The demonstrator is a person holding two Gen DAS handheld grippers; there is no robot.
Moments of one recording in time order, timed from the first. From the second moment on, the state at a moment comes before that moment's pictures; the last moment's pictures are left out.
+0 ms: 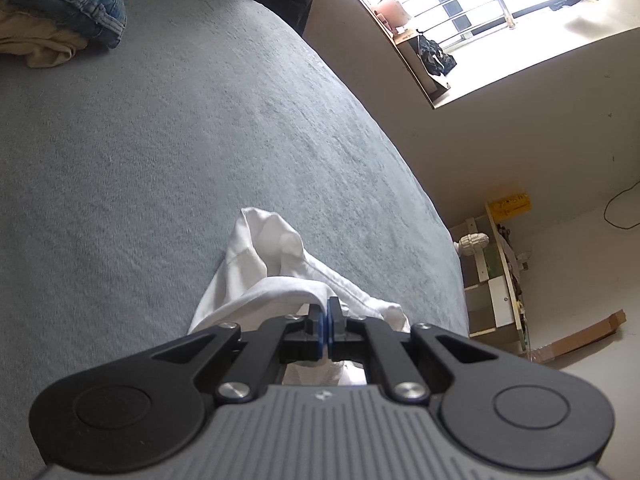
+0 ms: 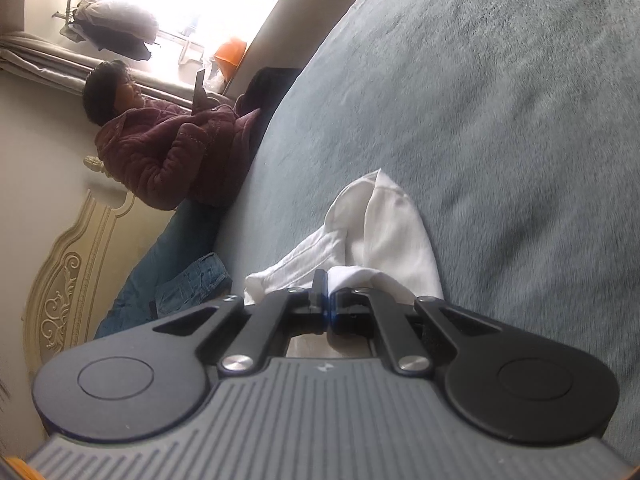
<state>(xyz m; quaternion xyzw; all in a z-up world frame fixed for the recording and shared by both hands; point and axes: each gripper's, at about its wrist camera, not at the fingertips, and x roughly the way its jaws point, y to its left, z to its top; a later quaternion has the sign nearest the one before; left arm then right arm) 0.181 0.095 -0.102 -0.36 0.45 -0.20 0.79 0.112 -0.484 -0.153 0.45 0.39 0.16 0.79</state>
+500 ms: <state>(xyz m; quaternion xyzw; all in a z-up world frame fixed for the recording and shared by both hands) 0.199 0.105 -0.132 -0.37 0.46 -0.16 0.79 0.150 -0.489 -0.194 0.47 0.40 0.15 0.77</state>
